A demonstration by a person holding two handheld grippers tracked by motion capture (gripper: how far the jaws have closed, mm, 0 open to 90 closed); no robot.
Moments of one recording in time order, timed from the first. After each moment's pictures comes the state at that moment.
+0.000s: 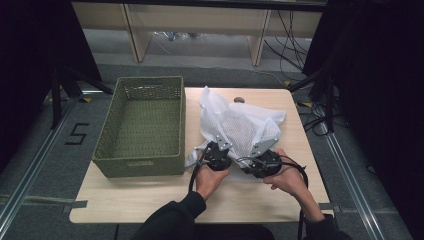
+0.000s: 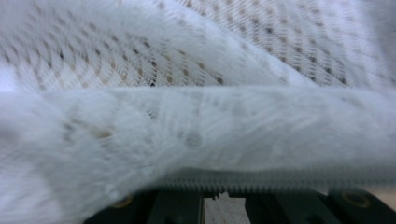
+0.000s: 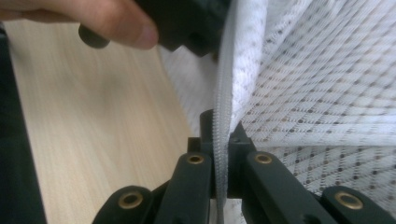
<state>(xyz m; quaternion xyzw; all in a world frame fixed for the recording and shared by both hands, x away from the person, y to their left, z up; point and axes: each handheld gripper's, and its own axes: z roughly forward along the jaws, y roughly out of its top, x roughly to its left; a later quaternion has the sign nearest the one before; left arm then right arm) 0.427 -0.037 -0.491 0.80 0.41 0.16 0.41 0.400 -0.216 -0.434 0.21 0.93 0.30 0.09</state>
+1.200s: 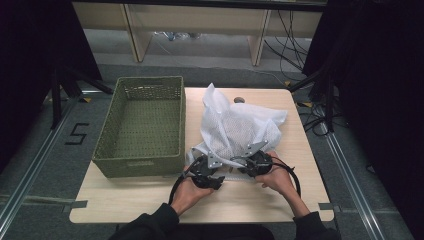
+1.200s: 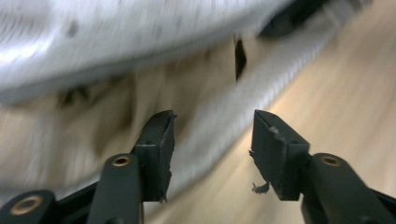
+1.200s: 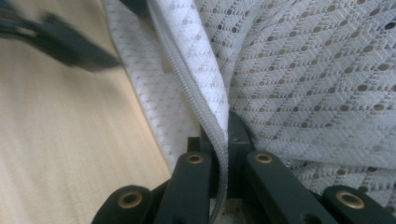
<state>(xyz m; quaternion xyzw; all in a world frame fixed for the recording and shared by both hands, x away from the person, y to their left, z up) 0.384 0.008 -0.498 0.87 0.33 0.14 0.35 0.425 -0.209 -0.479 0.25 0.92 0.27 0.10</state>
